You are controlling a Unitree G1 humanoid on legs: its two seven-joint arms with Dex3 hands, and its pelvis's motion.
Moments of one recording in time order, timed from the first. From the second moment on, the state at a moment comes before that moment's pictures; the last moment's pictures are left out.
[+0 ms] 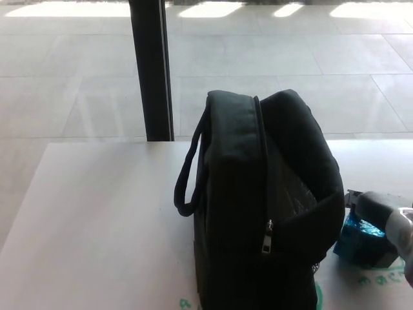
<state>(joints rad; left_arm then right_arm) -0.14 0.66 0.28 0.79 -0.17 0.19 -0.47 -0.65 -0.56 0.56 0.56 -0.60 0.36 0.29</state>
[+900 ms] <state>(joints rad) -0.10 0.65 0.30 0.80 -0.17 0.19 -0.46 -0.50 -0.63 0.43 0.60 -0.65 0.01 -0.03</state>
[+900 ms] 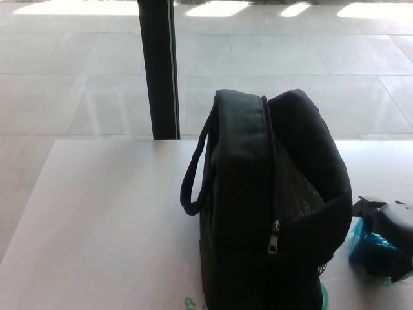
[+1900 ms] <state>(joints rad) -0.09 0.65 0.32 0.81 -0.17 0.19 -0.45 -0.73 -0.61 0.07 0.53 -0.47 -0.08 -0.01</state>
